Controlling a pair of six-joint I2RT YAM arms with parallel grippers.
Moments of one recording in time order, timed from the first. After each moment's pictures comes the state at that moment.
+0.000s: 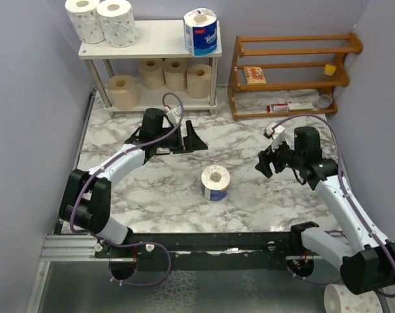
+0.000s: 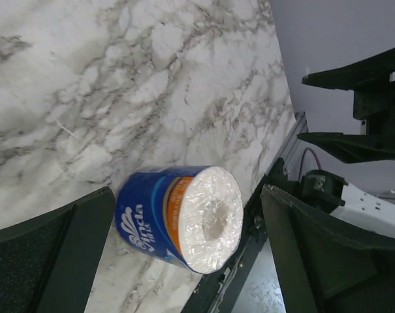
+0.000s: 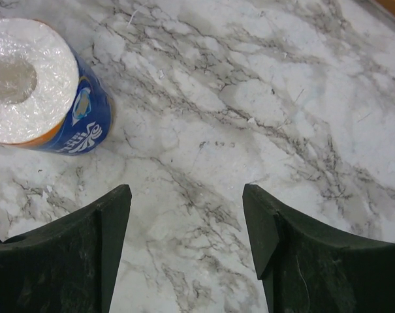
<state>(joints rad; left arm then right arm) -0.34 1.50 0.97 -0.01 0.74 -0.60 0.21 1.01 0.86 -0.55 -0.44 -0.39</state>
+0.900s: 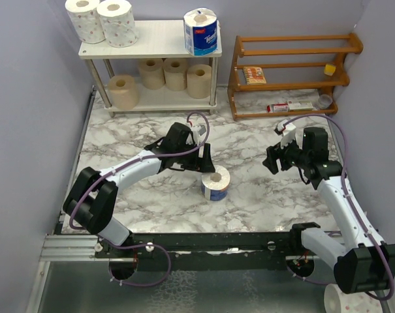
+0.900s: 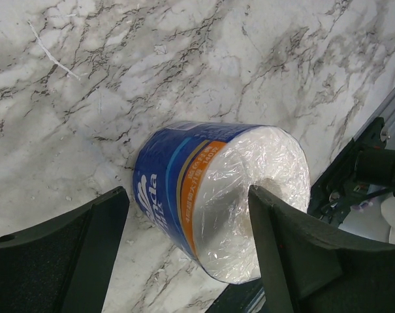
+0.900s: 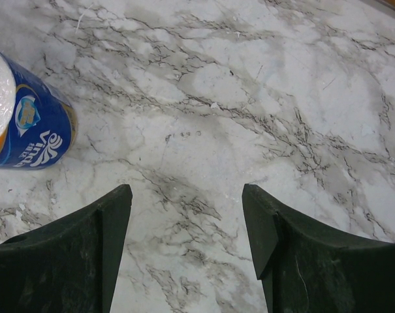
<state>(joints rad) -0.62 1.53 0.97 -0.22 0.43 -0.46 0.08 0.98 0.79 -0.50 -0.43 -0.33</state>
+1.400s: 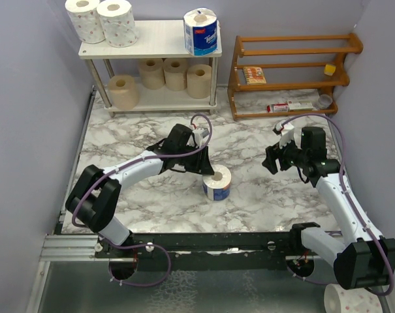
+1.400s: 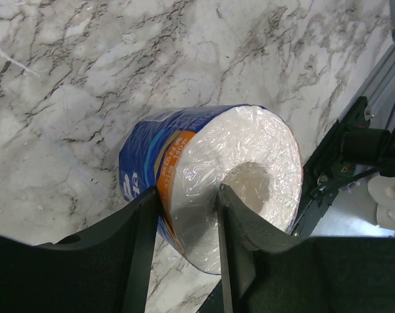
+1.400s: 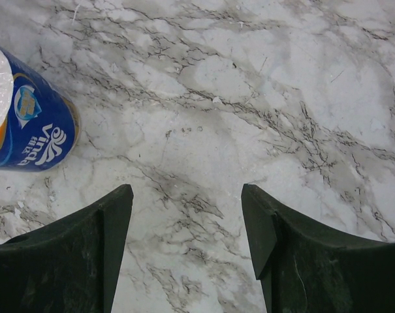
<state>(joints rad) -0.63 1.55 0.95 -0.19 0.50 -0.44 0.08 1.01 0.79 -0.50 -0.43 -0.33</state>
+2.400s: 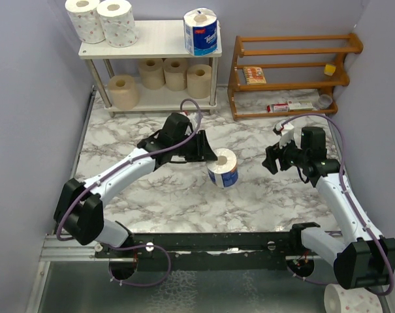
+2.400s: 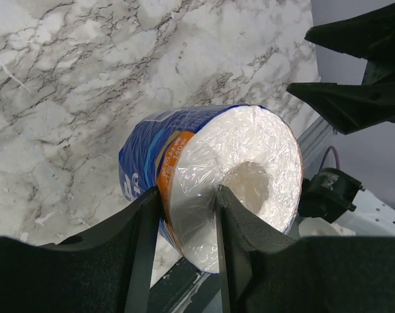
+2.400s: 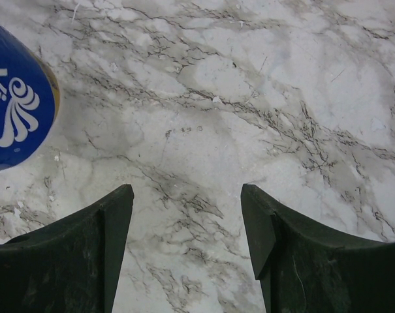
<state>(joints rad) -0.64 1.46 1.09 -0.28 0.45 -0.67 0.08 1.01 0.79 -0.50 -0.43 -0.33</state>
